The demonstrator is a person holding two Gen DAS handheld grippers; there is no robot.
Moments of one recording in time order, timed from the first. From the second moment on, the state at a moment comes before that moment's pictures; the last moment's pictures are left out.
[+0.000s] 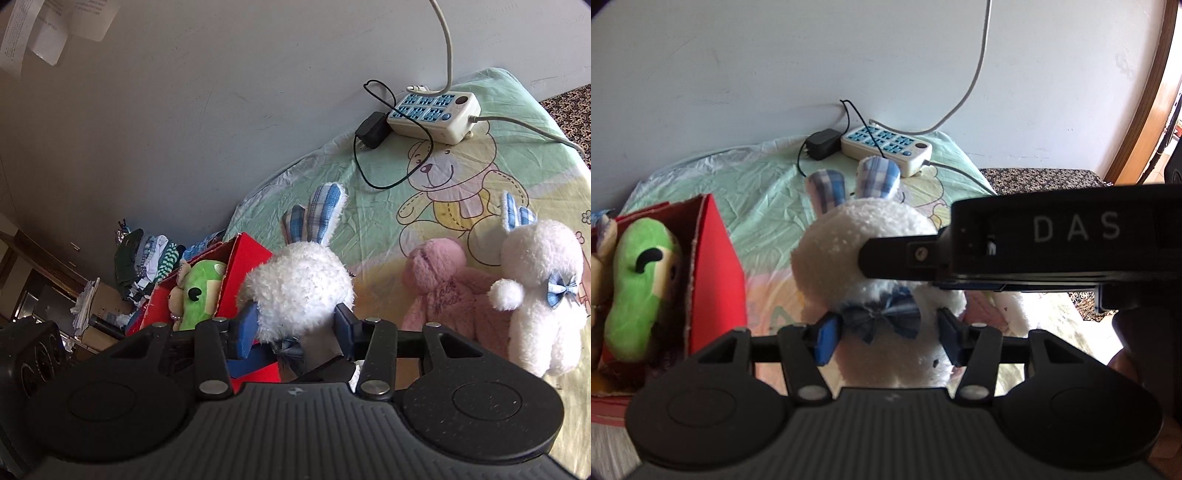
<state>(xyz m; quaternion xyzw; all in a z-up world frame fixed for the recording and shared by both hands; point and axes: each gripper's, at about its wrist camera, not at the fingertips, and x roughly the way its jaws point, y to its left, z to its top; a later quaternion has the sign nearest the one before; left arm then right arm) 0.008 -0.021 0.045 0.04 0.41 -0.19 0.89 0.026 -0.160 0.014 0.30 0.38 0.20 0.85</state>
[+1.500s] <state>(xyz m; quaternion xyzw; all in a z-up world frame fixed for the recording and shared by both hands) 0.055 0.301 0.023 0.05 0.42 -0.08 0.90 0.115 0.193 0.009 0.14 0.45 0.22 0.85</state>
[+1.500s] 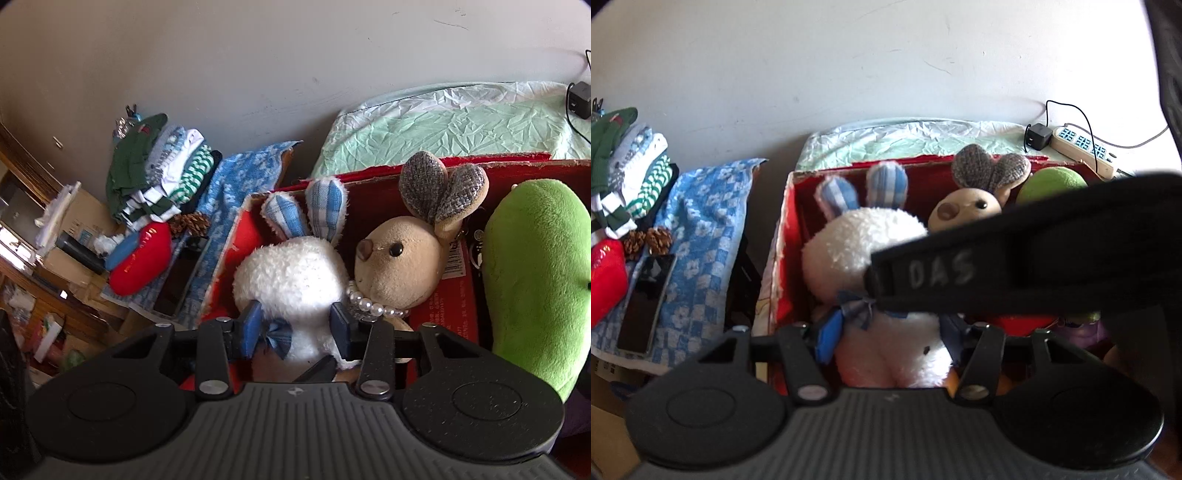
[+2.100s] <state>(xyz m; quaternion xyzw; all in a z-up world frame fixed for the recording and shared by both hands) 0.019 0.333 0.035 -0.02 0.39 -0.13 0.91 0.110 0.164 0.011 0.19 0.44 0.23 0.85</state>
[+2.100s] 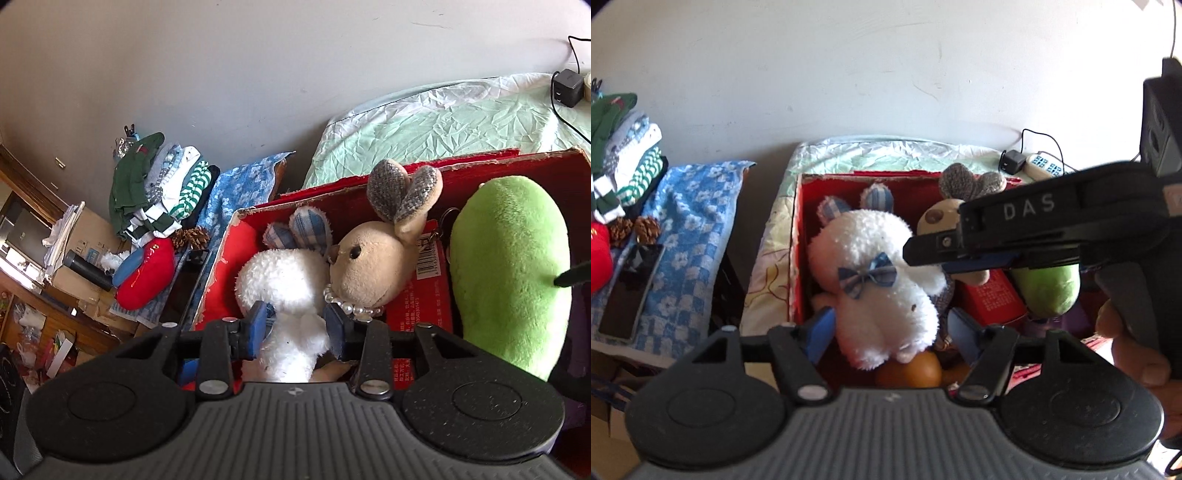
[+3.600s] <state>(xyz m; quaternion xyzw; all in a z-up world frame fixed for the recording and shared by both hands) 0.009 0.251 0.055 0.03 0.41 0.02 0.91 0.016 0.085 0.048 0.14 0.39 0.09 0.90</state>
